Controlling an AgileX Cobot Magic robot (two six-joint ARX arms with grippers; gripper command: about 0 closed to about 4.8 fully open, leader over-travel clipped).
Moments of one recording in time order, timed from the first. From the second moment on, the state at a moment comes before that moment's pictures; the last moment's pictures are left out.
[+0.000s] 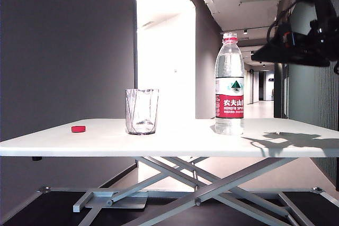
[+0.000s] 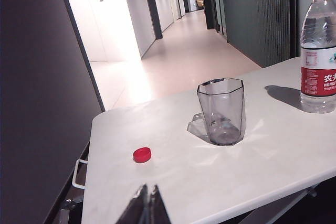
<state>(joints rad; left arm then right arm) -0.13 0.00 0.01 0.12 0.18 0.21 0.03 1.46 0.58 0.77 -0.57 -0.14</state>
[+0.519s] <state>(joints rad) -0.13 0.00 0.01 0.12 0.18 0.21 0.04 1.46 0.58 0.77 -0.58 -0.17</state>
